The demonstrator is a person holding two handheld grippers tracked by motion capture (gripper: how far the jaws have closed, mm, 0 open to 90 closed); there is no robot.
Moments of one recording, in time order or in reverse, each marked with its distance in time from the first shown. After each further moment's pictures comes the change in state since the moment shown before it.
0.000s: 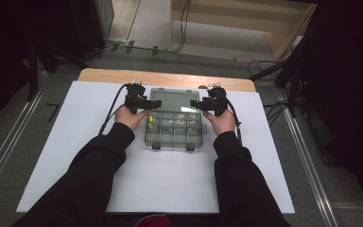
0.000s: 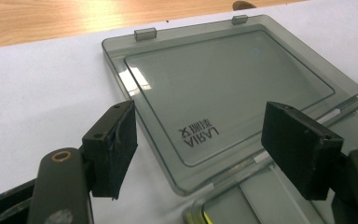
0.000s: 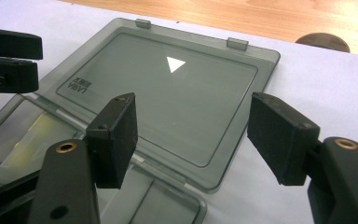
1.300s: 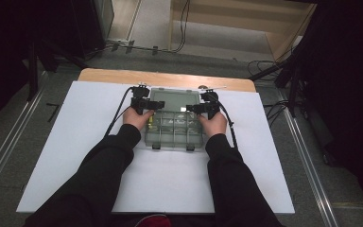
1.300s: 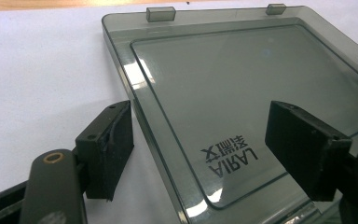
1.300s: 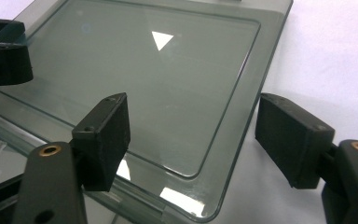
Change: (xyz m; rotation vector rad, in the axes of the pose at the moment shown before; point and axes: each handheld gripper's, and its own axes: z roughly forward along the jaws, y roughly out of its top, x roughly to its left) left arm 0.007 -0.008 0.040 0.026 0.020 -0.075; right arm -0.003 -0.011 0.043 0.104 -0.054 0.087
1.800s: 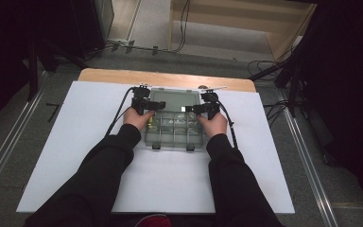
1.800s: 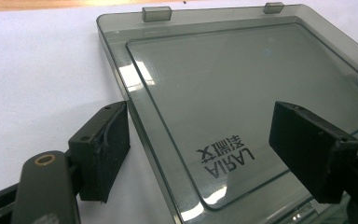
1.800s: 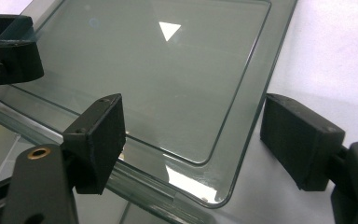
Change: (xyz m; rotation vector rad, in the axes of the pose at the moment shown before) left arm -0.002 -0.001 0.001 -0.001 0.004 0.001; right arm 0.000 0.000 -0.001 0.044 0.031 0.043
